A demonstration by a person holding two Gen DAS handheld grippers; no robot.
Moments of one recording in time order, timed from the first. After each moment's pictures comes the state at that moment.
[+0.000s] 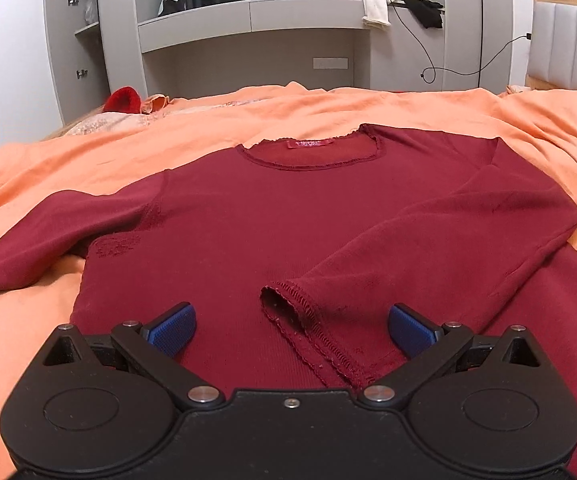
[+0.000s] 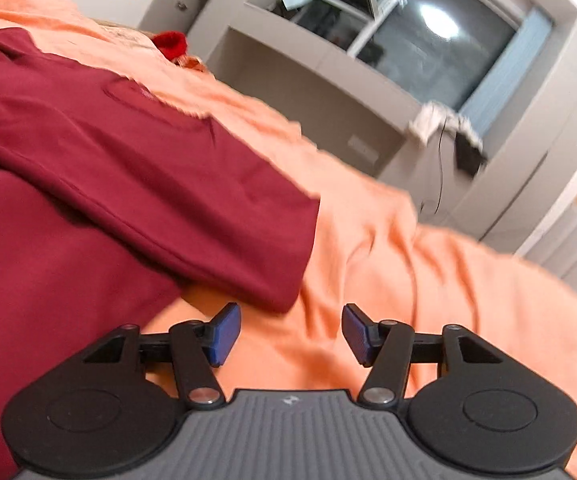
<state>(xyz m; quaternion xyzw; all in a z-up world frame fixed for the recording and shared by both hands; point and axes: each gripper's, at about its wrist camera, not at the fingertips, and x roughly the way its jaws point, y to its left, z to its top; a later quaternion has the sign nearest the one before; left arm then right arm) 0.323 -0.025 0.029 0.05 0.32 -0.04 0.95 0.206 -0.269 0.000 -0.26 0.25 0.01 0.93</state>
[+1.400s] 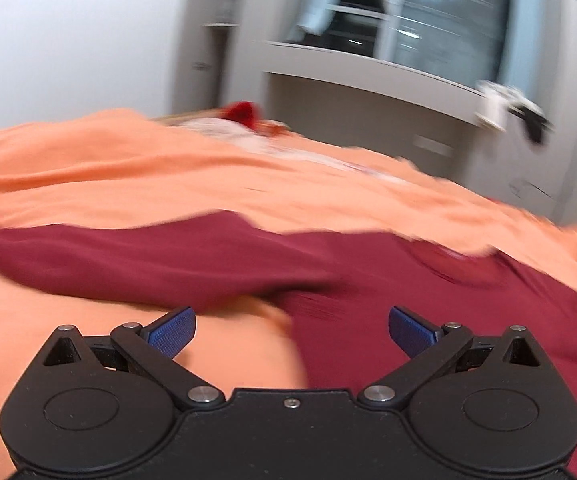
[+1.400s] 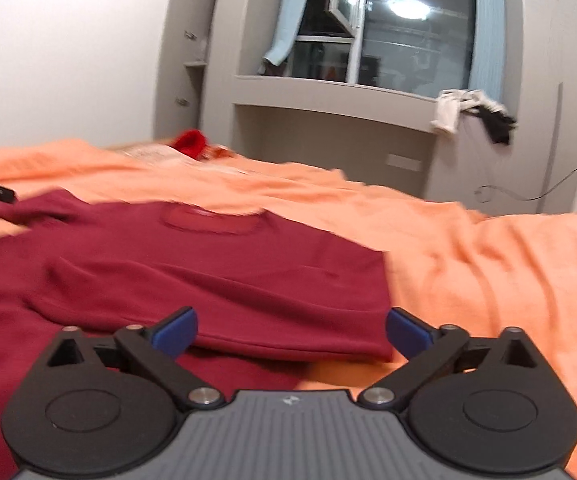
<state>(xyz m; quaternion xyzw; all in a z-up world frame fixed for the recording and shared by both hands) 0.308 0.116 0.071 -0.11 0.24 0.11 0.96 0.193 -0.233 0.071 -0.05 0.21 0.13 0.97</state>
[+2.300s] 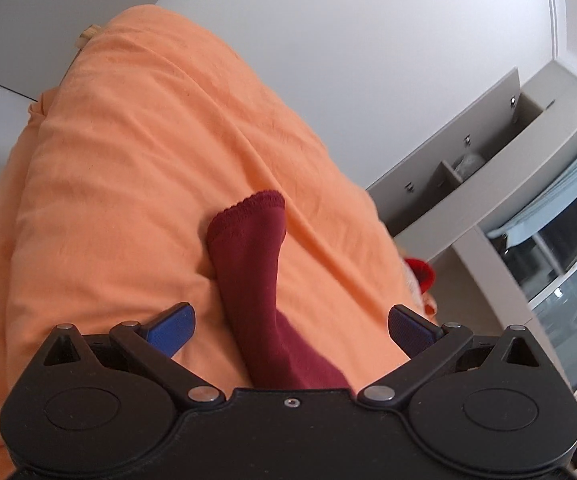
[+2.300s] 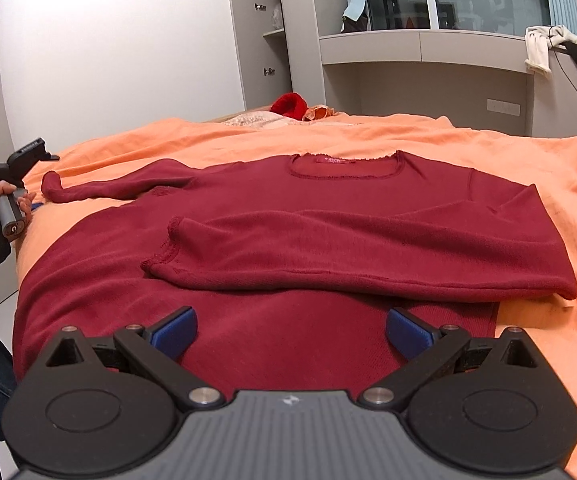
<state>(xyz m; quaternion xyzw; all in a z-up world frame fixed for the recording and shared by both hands) 0.252 0.369 0.045 -0.45 0.04 0.30 0.84 0.192 -0.186 0.037 0.00 0.28 0.26 0.92</state>
